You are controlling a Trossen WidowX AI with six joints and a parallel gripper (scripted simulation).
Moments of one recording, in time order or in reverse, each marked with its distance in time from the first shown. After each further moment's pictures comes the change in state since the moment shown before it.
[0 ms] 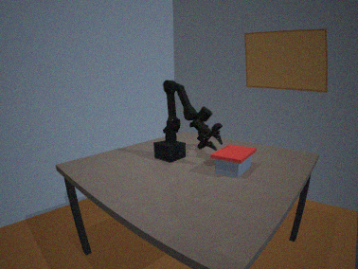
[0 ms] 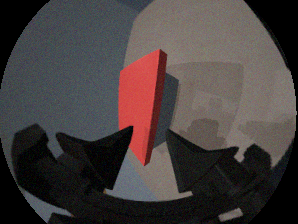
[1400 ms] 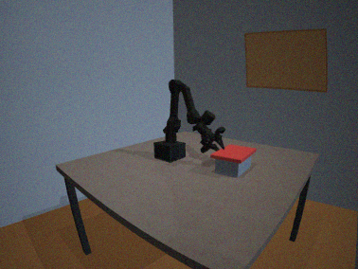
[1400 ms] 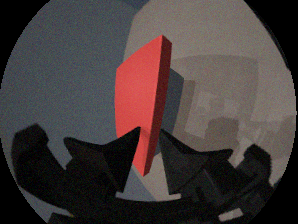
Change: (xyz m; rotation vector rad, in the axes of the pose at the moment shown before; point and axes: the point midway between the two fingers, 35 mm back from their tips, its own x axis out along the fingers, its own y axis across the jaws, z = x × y) arm 0.028 -0.001 0.000 0.000 0.000 0.005
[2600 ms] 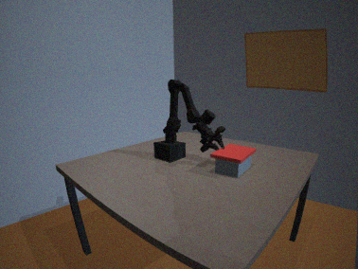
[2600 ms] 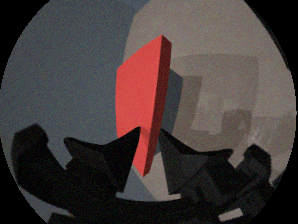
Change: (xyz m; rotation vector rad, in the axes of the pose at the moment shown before) arm -0.004 0.002 0.000 0.002 0.000 -0.009
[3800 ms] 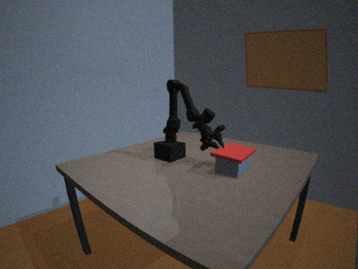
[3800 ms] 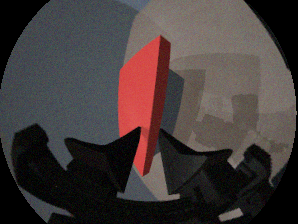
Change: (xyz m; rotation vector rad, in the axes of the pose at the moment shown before) arm -0.005 0.006 0.000 0.001 0.000 0.001
